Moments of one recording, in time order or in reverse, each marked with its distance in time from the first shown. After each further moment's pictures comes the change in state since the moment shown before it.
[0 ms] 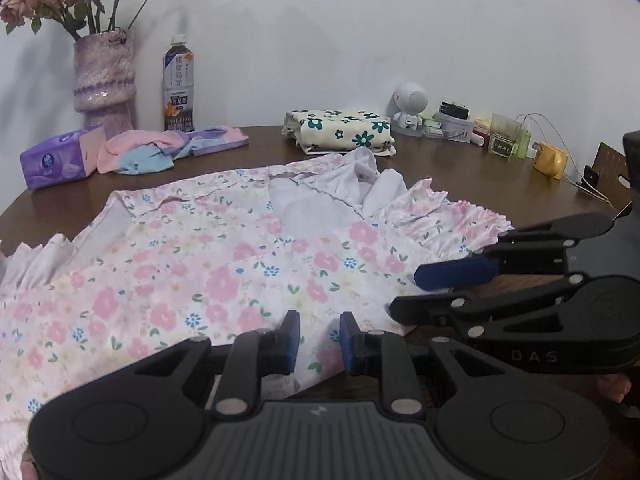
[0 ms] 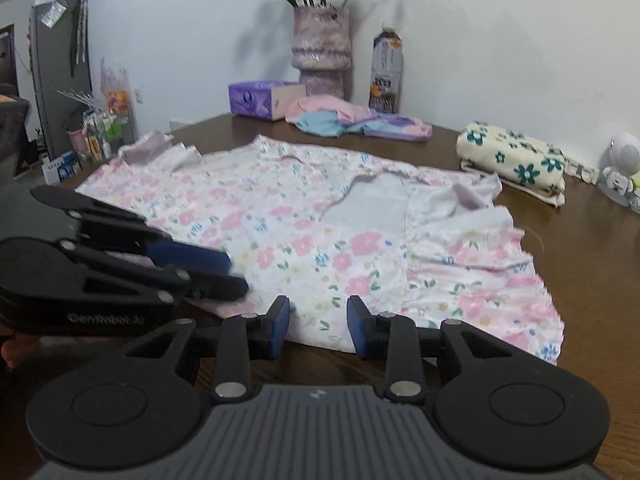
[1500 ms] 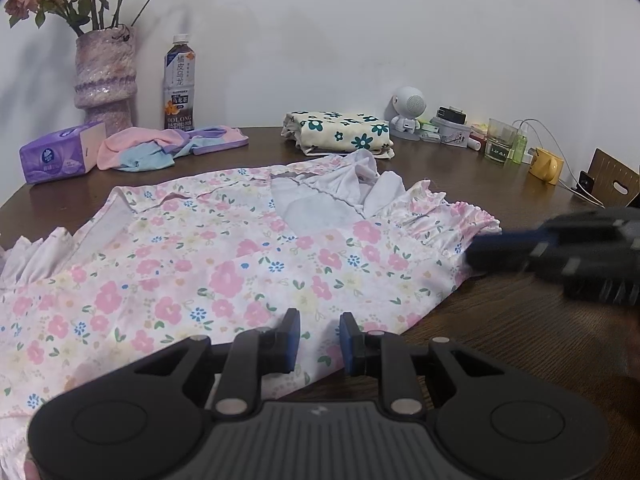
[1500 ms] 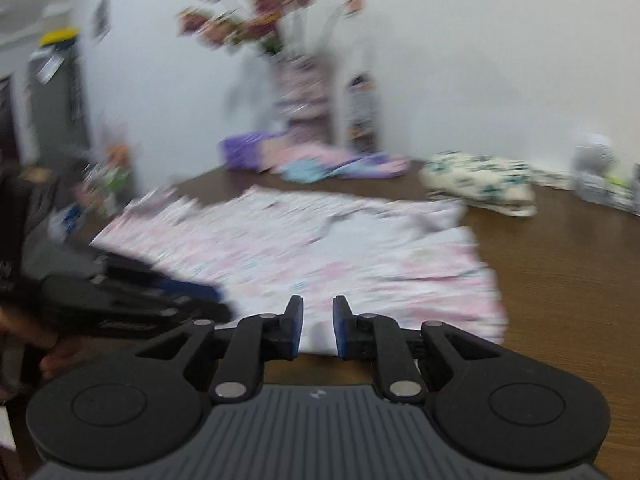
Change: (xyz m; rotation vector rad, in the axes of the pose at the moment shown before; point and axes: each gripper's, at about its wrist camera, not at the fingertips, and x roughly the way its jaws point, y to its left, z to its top) left arm -0.004 0.009 -0.006 -0.011 -0.012 -0.022; right arm -0.044 -0.021 -0.009 0.059 -0.125 0.041
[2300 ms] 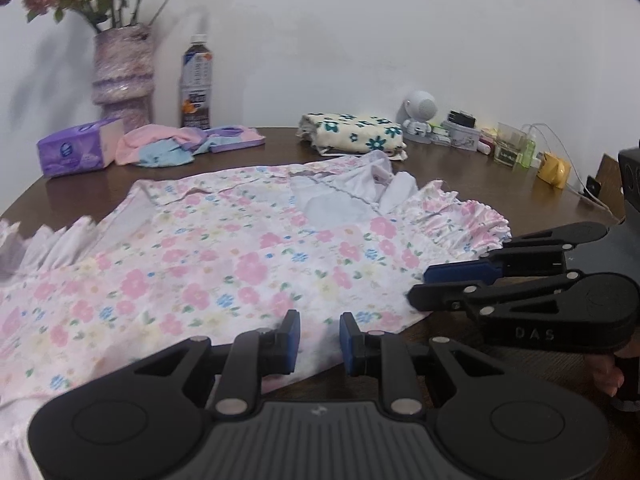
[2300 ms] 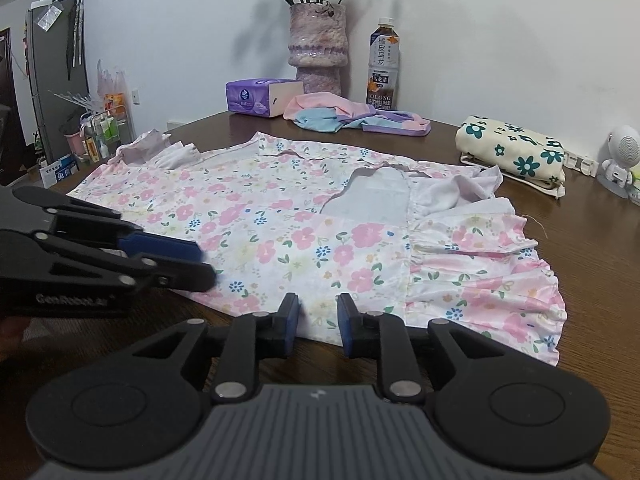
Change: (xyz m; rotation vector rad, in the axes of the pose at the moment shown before) left arm -0.015 0.014 -0.009 -0.034 -0.010 0.024; right arm 0.046 0.021 -0.002 -0.047 0.118 -0.039
